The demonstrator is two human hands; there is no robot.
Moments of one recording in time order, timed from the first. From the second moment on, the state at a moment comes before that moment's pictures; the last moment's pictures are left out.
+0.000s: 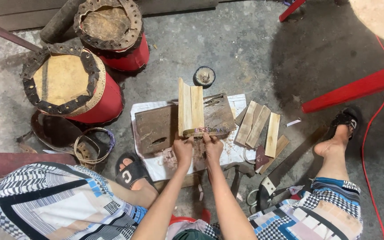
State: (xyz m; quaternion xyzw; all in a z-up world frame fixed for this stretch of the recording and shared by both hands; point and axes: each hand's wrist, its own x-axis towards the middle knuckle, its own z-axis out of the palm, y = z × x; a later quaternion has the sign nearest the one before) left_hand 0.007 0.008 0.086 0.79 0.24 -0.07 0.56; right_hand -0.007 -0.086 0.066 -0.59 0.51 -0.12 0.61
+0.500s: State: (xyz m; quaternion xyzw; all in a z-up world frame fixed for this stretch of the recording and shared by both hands) left_hand -0.048 0.011 0.068 0.95 -0.17 0.07 0.24; right_hand -0.004 -0.082 0.085 -0.59 0.51 -0.10 0.62
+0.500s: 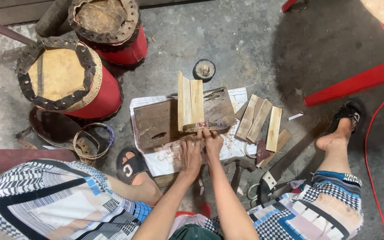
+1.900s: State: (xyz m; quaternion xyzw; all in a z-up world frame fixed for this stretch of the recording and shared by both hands) left_hand -0.034 0.012 0.115 0.94 -0.18 -0.15 0.24; right_hand -0.081 -0.246 0.012 -0.51 0.65 -0.31 0.47
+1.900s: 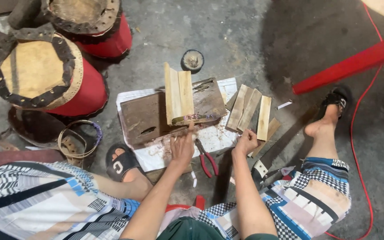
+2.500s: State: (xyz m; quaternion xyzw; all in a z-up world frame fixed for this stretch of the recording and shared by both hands) left_hand -0.035 0.016 0.112 0.93 -0.15 -0.17 0.29; right_hand -0.018 -0.123 0.129 -0.63 0.30 -0.07 0.71
